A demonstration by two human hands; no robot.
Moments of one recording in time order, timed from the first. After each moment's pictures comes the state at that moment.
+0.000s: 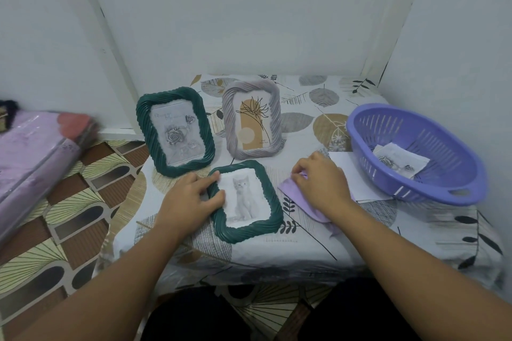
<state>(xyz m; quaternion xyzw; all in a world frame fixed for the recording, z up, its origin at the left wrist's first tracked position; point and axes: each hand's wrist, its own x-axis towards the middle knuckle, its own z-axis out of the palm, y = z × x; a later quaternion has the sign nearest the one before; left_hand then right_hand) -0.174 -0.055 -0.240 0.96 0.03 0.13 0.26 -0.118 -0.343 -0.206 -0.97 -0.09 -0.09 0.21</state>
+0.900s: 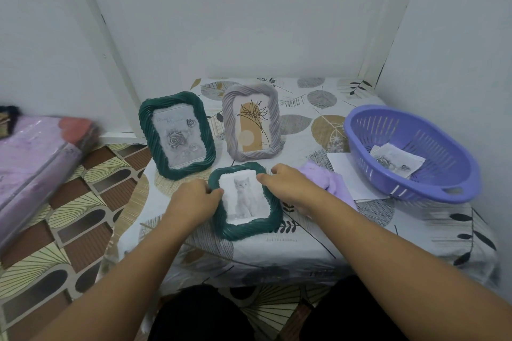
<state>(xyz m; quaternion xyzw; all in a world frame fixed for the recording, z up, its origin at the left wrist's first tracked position) -0.180 -0.081 -0.191 0.95 0.16 -0.03 0.26 -0.131 -0.286 -0.173 -0.91 -0.01 0.19 0.38</state>
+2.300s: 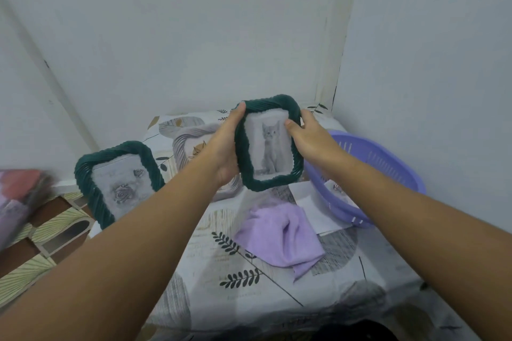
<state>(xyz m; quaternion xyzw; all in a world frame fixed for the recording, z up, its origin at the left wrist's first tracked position) -0.065 -0.226 -0.062 0.60 0.05 -0.13 0.79 -0.050 -0.403 -0.082 -0.85 0.00 -0.04 0.52</state>
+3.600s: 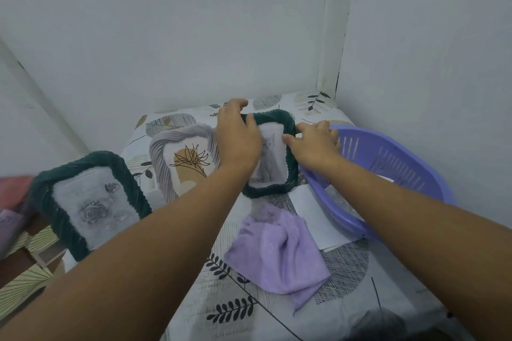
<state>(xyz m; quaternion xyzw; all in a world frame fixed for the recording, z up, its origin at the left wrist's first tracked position) 0.016 -0.276 -0.110 0.85 0.00 0.27 0.45 0.012 -0.423 -0.130 -0.95 0.09 -0.06 0.30</state>
